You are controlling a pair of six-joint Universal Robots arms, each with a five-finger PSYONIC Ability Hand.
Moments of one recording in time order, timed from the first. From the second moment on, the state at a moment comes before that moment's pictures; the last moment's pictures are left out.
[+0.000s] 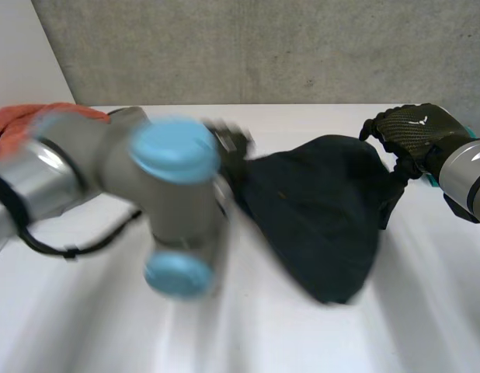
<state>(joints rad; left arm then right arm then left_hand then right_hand) 3.97 -2.27 -0.95 3.21 -1.88 3.51 1.83 -1.39 1.42 0.24 1.38 2.73 1.16 1.19 1.17 1.20 0.97 0.44 0.42 0.44 0.43 0.24</state>
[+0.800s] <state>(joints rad) 4.08 -2.49 -0.77 3.24 -1.09 3.13 1.77 -1.38 1.40 0.21 1.37 2.73 0.33 0.33 0.34 0.33 0.15 0.39 0.41 0.39 0.38 0.18</state>
